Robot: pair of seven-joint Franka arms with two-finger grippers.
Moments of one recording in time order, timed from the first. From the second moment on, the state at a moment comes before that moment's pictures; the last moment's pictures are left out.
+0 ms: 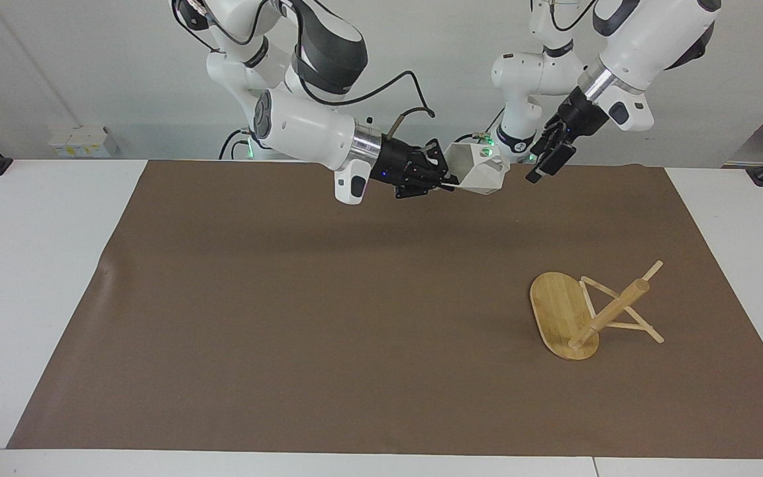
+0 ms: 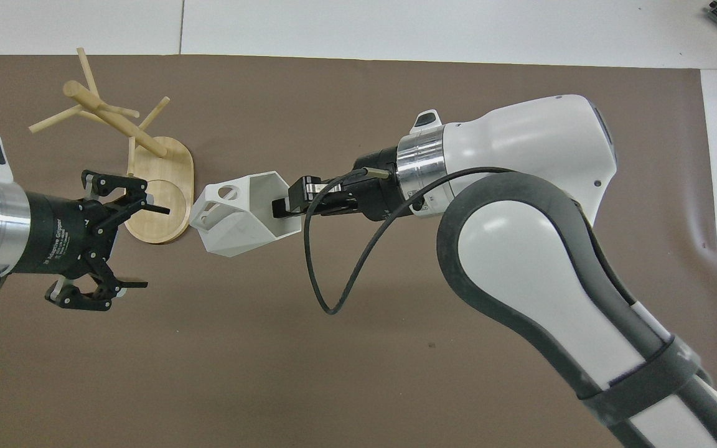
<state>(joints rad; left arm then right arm) -0.17 -0.19 -0.03 -1.86 -0.41 1.73 -1.39 -0.11 0.29 0.68 -1.61 0.91 2.12 -0.01</state>
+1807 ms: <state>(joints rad) -0.18 0.02 -0.06 -1.69 -0.64 1.64 -1.97 -0.11 0.29 0.68 -1.61 0.91 2.12 -0.01</state>
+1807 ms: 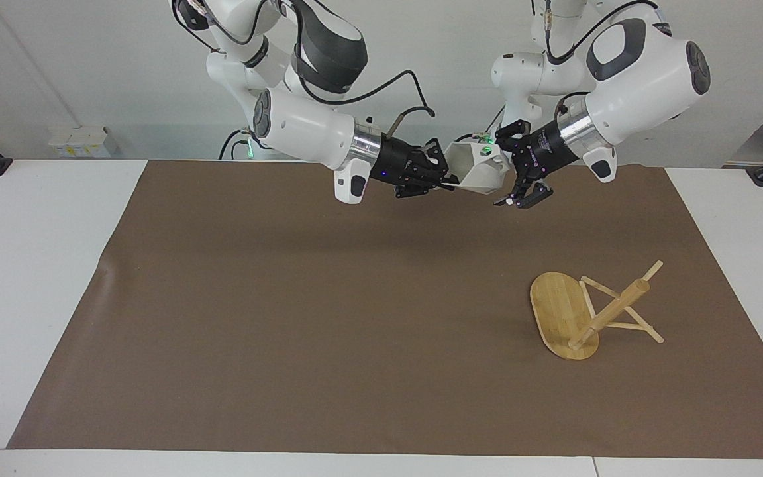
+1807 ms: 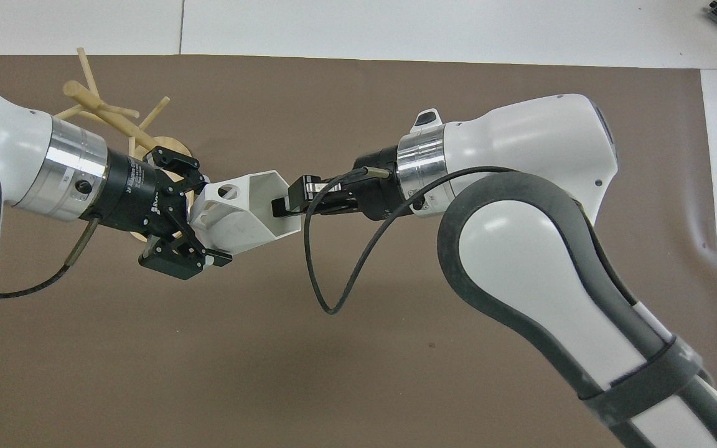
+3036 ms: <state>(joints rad) -0.18 -0.01 -0.06 -1.69 -0.64 1.66 -1.99 -0.11 0.28 0.68 -1.59 0.91 2.13 -0.01</state>
